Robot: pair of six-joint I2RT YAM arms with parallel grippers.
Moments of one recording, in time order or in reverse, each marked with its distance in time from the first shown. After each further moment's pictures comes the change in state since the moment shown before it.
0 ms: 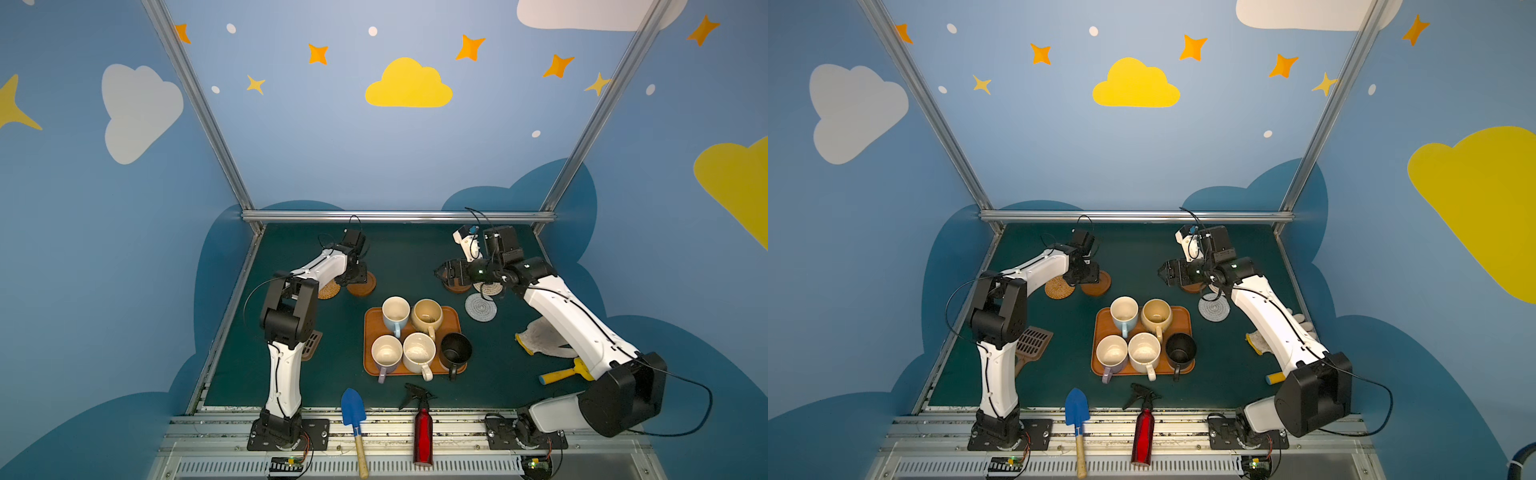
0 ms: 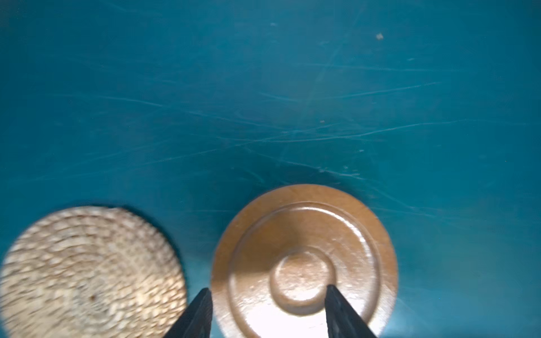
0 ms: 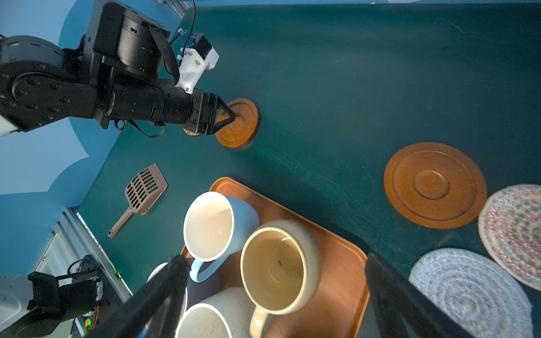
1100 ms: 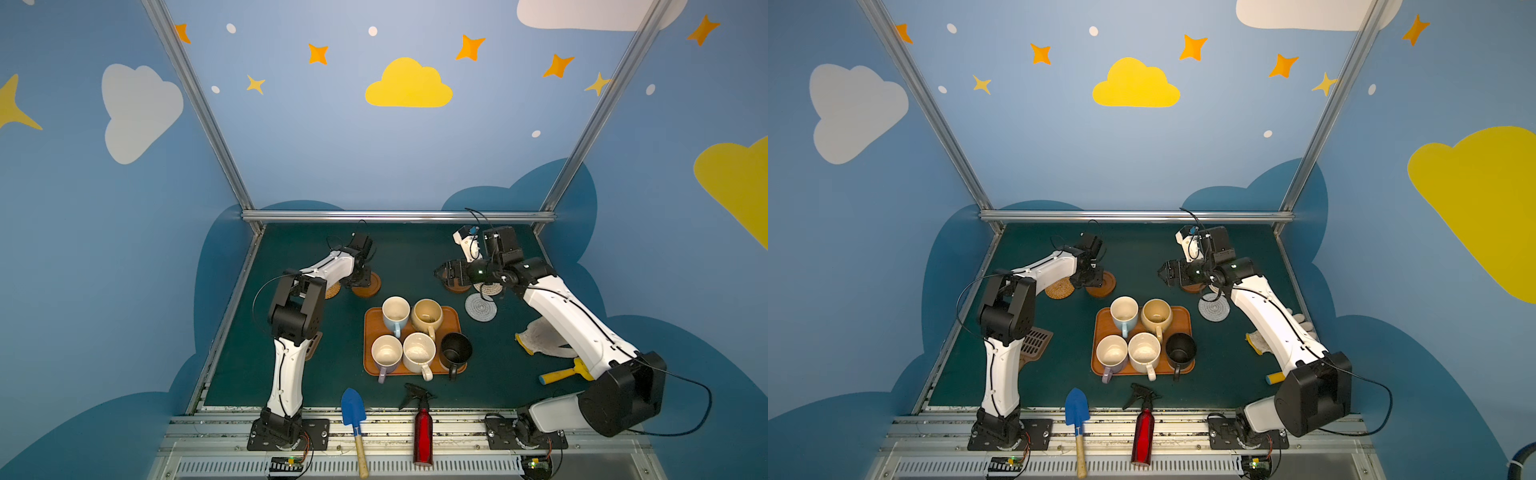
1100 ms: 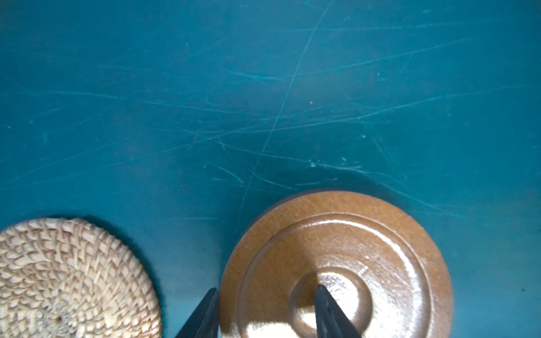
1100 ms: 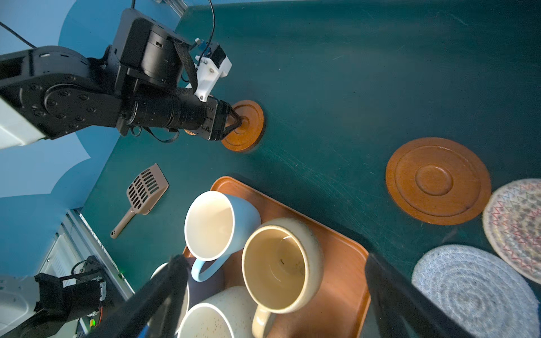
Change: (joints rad) left arm -0.045 0.056 0.009 0.012 -0.017 0.011; right arm 0.000 0.001 -0.006 0.003 0.000 0.016
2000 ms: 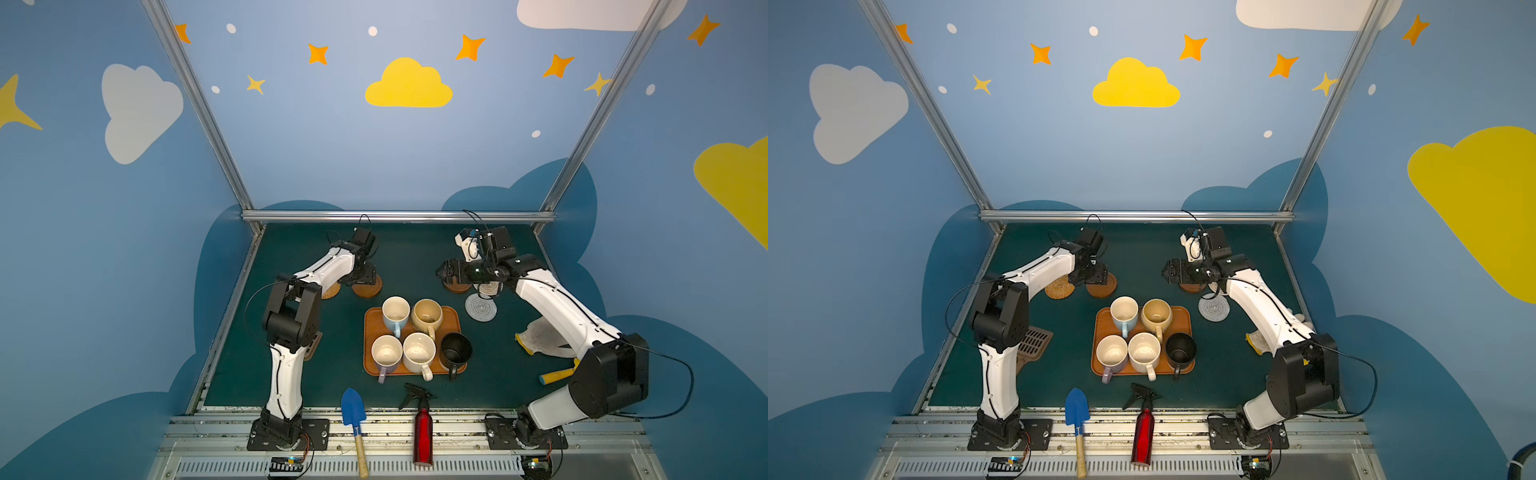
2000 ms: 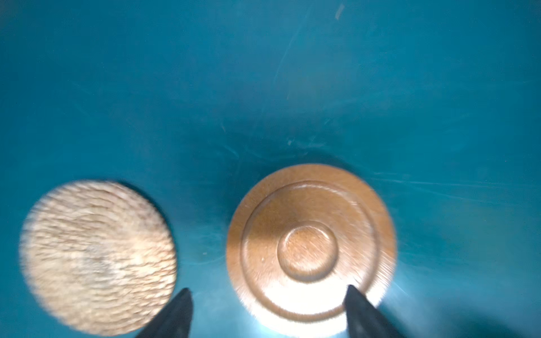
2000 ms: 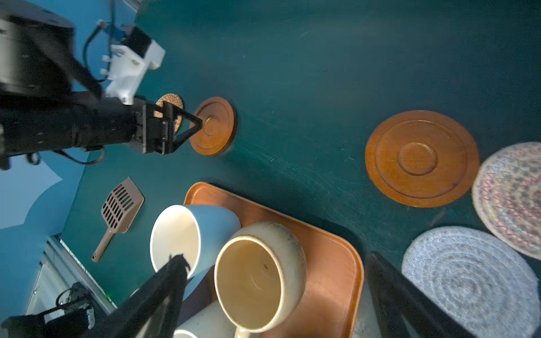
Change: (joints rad) left arm -0.022 -0.112 0.037 -0.112 -0.010 -0.026; right arm -0.060 0.096 0.000 0.006 0.047 0.073
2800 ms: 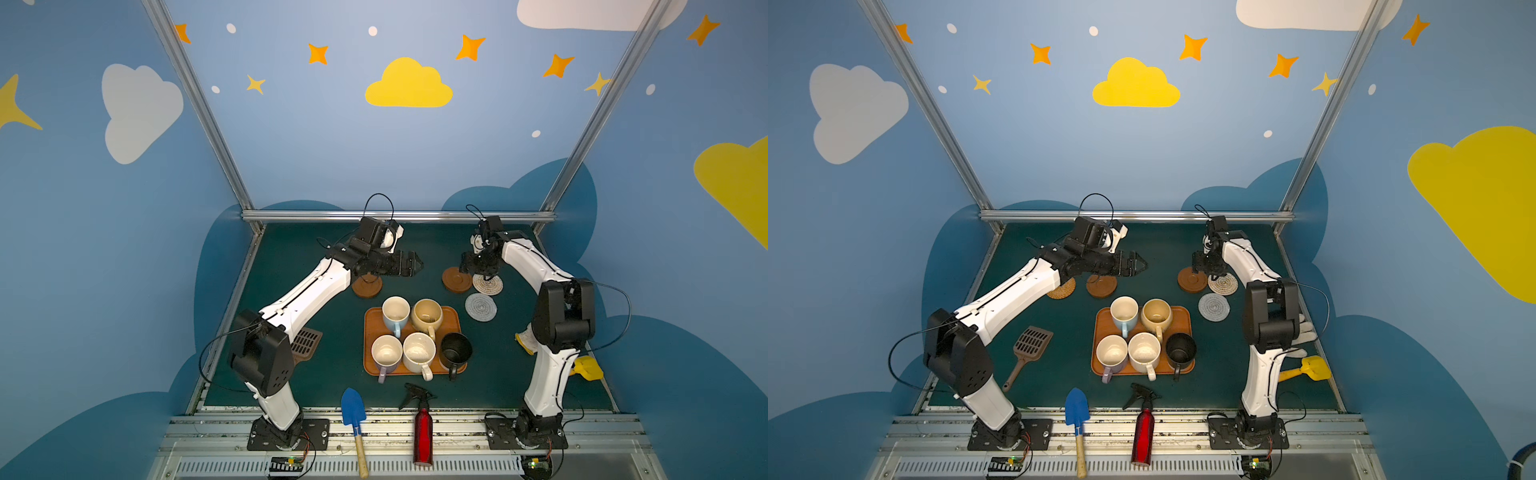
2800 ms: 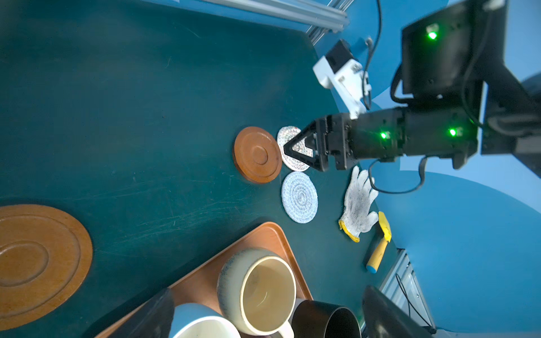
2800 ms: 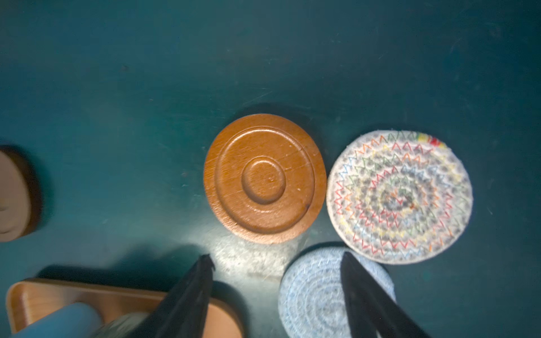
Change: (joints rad) left arm -0.172 -0.344 -0.114 0.229 0.530 -0.101; right arm -0.145 0.512 0.389 -0.230 0.226 -0.062
